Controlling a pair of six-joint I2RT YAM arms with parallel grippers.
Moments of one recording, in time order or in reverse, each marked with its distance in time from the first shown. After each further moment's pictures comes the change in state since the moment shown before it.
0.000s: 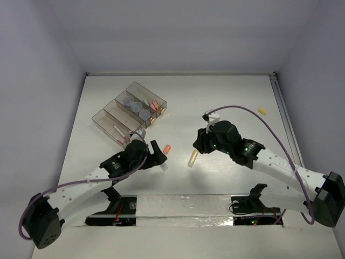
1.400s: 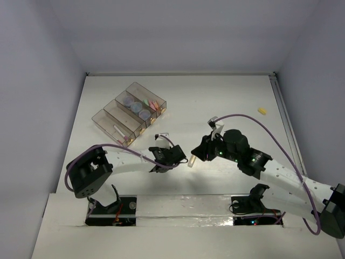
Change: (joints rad) left arm -0.345 0.721 0.366 -0.261 -0.491 -0.176; right arm 0.000 -0.175 -0.189 0.180 -0.220 0.090
